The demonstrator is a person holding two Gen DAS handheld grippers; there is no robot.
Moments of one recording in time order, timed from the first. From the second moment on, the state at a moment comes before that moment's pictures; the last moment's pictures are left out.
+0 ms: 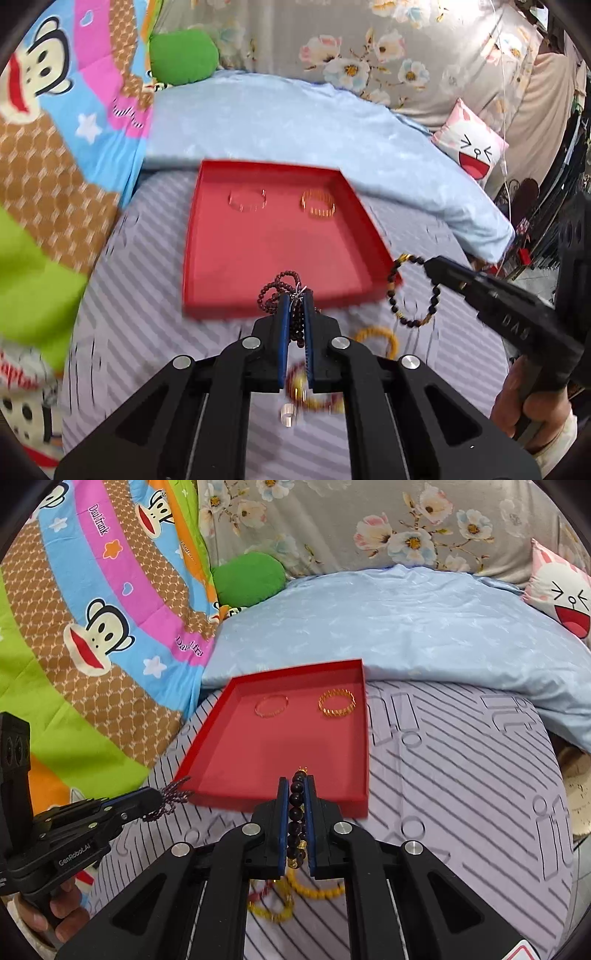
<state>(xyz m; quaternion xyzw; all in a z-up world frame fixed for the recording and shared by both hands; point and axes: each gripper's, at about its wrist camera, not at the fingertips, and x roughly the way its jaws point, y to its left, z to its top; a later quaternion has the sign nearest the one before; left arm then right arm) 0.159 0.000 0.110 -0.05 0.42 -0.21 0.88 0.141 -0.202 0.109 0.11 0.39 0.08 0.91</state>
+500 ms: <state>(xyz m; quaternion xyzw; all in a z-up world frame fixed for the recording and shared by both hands) 0.293 -0.024 0.049 -0.08 0.46 -0.21 0.86 0.260 -0.185 0.054 0.10 0.43 0.09 0.89</state>
